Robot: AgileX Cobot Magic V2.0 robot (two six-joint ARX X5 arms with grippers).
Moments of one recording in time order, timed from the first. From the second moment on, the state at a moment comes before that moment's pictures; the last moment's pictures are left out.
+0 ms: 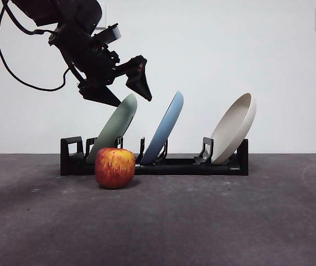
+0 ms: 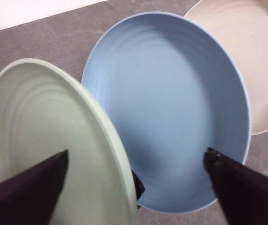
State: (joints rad) left arm -0.34 1.95 1.60 -0.21 0.28 0.06; right arm 0.12 0.74 0.94 -1.03 -0.70 -0.19
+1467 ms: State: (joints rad) left arm -0.32 1.90 1.62 -0.24 0.34 -0.01; right arm 0.12 0.75 0.94 -1.03 -0.70 -0.19
